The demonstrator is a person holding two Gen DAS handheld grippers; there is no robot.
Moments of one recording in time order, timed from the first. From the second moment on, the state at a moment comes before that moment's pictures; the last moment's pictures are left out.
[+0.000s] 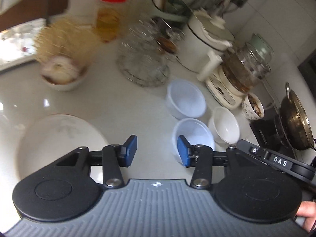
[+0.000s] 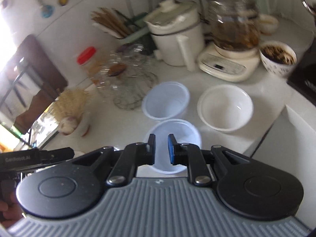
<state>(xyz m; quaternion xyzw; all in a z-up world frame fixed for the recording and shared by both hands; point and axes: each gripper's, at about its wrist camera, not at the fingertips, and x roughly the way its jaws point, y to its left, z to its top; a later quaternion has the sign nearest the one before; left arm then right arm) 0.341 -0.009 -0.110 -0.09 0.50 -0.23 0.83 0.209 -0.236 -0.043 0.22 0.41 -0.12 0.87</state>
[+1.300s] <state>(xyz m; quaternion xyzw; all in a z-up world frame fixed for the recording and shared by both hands) 0.399 -0.115 -0.216 -0.11 0.59 -0.23 0.76 0.253 -0.311 -0.152 0.31 0.49 -0.05 0.81</state>
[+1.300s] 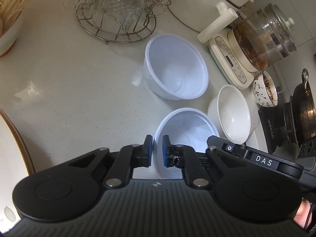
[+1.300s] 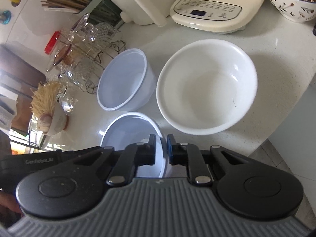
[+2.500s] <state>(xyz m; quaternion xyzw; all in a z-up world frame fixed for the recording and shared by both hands) 0.379 -0.010 -0.201 -0.17 0.57 -0.11 0.80 0.316 -0.231 -0.163 0.25 0.54 0.08 0.80</state>
